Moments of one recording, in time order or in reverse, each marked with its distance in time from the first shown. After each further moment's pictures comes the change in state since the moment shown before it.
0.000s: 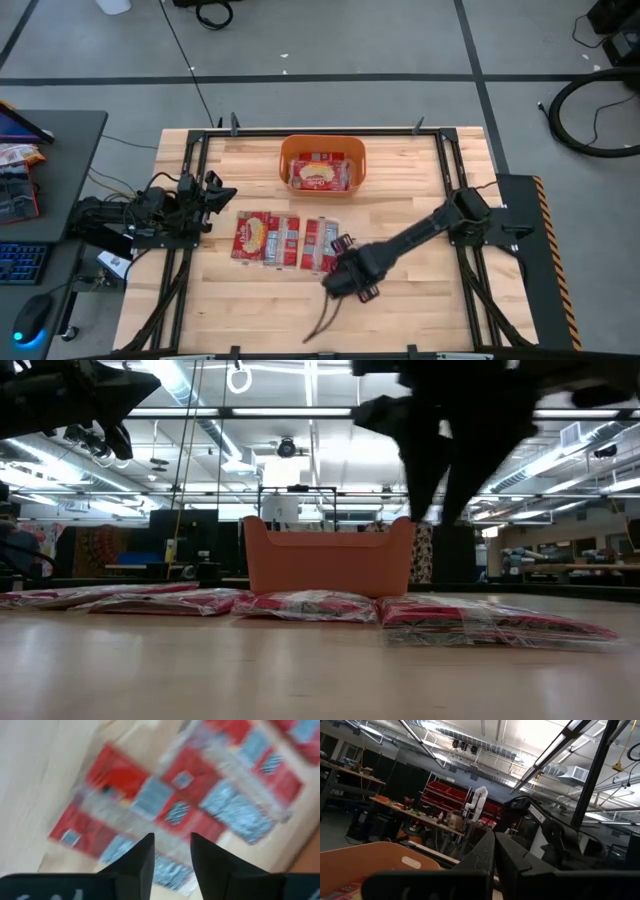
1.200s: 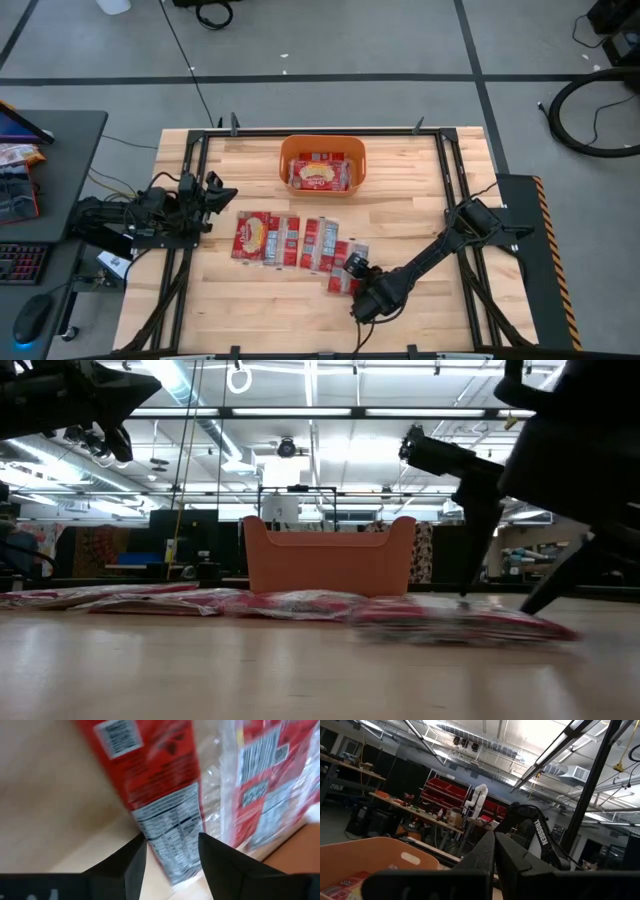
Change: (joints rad) left arm 0.000 0.000 0.000 -0.015 0.000 -0.023; right arm 0.168 0.024 -0.331 0.215 0.302 -0.286
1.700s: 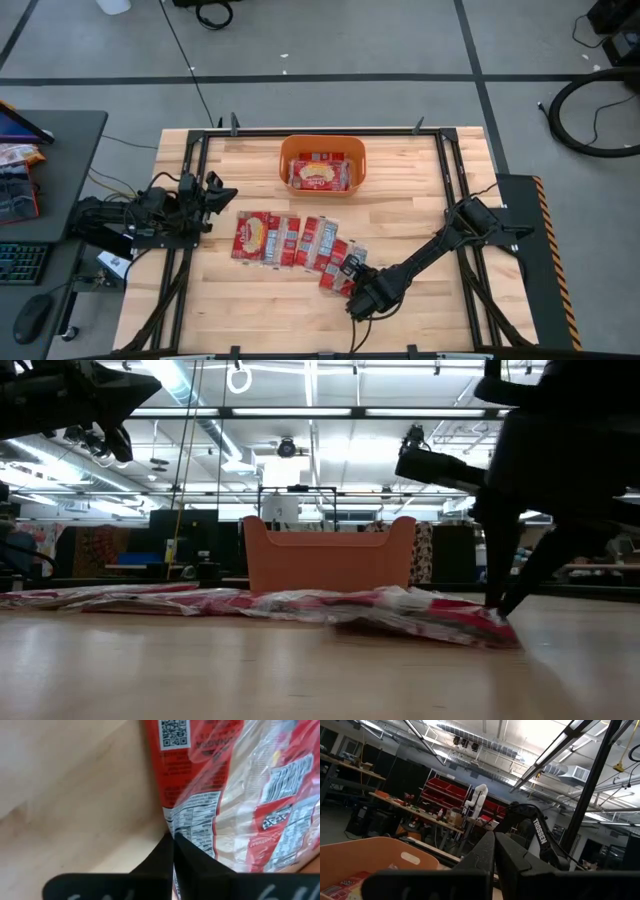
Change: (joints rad) left arm 0.000 0.000 0.000 0.000 0.000 -0.001; right arm -0.021 0.002 0.012 0.056 -0.127 -0.028
